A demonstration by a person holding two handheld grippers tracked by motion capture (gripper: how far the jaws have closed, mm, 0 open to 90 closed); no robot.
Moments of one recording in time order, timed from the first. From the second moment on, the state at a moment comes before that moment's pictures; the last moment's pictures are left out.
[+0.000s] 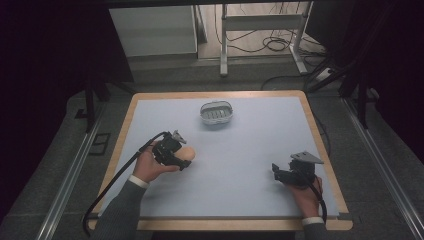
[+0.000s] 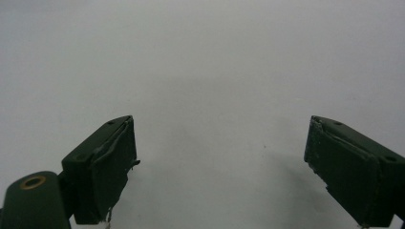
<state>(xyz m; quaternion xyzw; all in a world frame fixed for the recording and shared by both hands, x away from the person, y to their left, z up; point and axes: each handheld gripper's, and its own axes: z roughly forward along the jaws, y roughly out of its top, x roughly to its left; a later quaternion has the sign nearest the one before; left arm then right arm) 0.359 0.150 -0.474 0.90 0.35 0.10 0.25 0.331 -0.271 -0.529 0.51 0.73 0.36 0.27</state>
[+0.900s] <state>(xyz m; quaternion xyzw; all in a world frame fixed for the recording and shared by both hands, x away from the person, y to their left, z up) 0.375 0.145 -0.461 0.90 0.34 0.11 0.25 0.332 -0.271 -0.530 0.51 0.73 0.36 0.26</state>
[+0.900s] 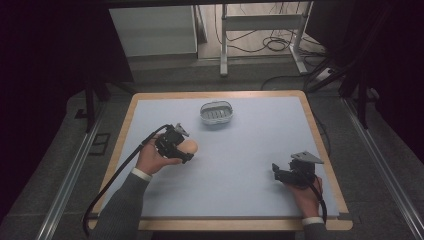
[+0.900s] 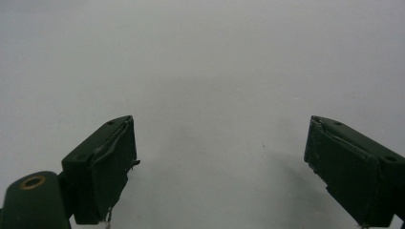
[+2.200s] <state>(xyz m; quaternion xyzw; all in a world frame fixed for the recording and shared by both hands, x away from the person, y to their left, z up) 0.407 0.133 -0.450 0.90 0.35 0.11 0.25 0.332 -0.272 -0.529 0.51 0.73 0.36 0.26</state>
